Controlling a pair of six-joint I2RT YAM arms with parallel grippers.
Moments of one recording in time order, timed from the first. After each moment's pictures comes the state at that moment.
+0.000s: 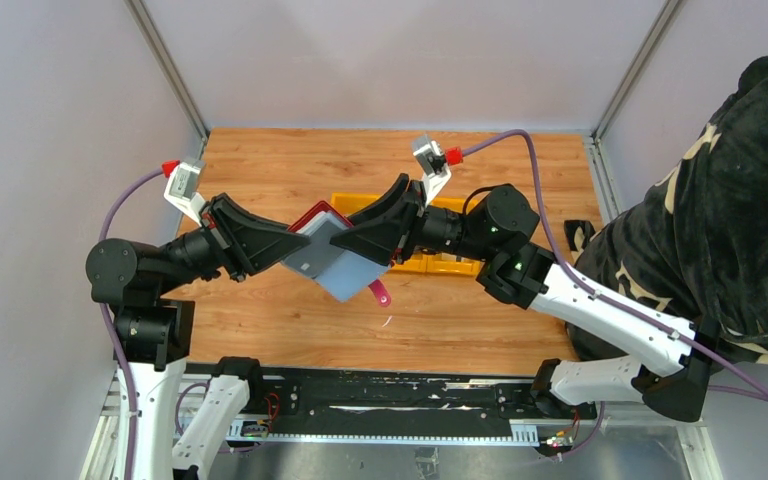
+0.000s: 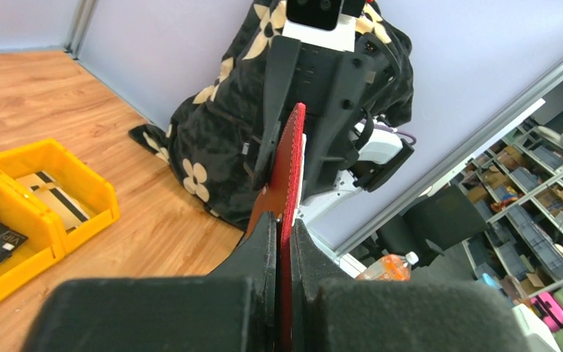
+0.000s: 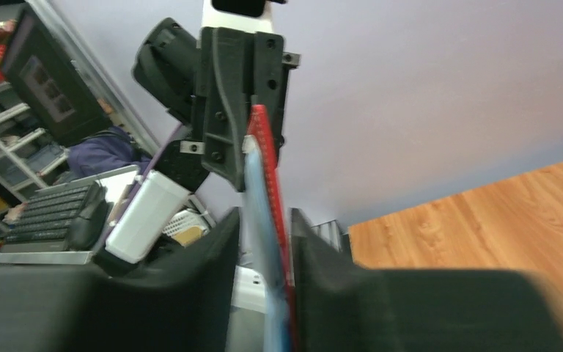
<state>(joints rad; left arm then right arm) -0.06 0.64 1.10 -0.04 1.06 -1.01 1.04 1.19 1.23 0.34 -0.44 0.57</state>
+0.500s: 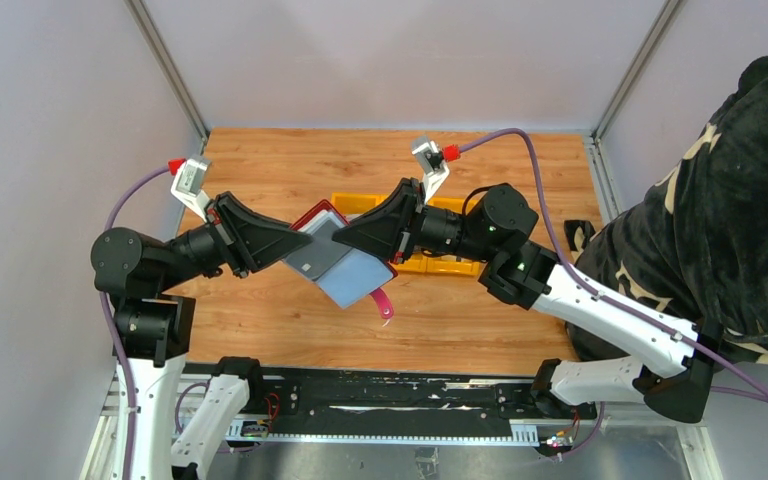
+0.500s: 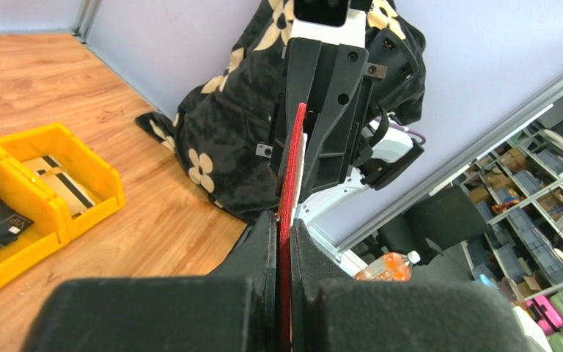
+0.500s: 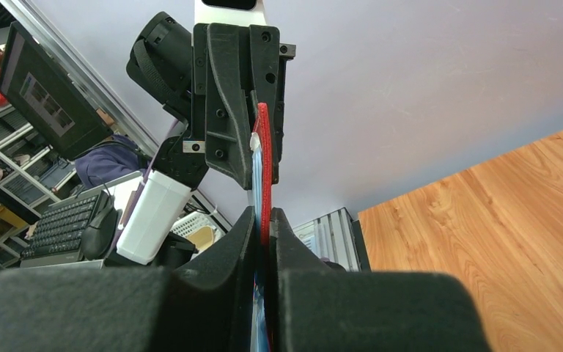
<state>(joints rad) -0.06 0.66 1.12 -0.11 1.06 -0.97 1.04 1.19 1.23 0.27 -0.41 0.65</state>
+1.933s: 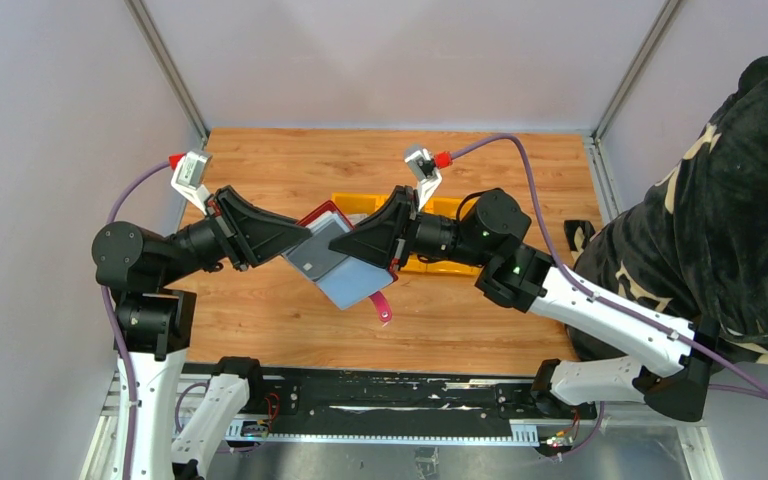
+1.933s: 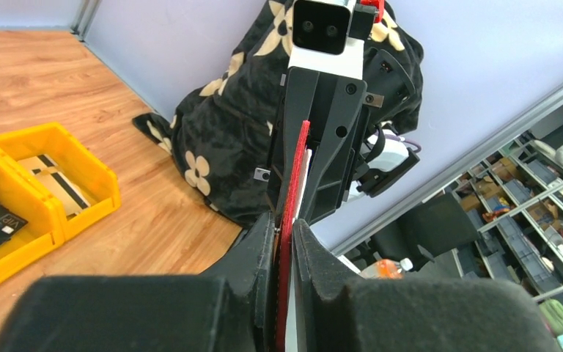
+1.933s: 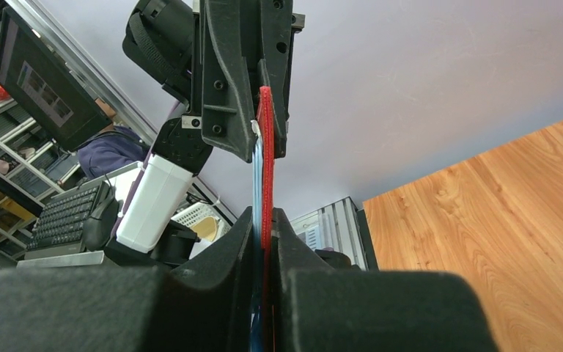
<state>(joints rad) -0.06 0.68 1.13 -0.11 1.05 -1.00 1.05 1.19 1.21 0.27 -0.39 0.66</state>
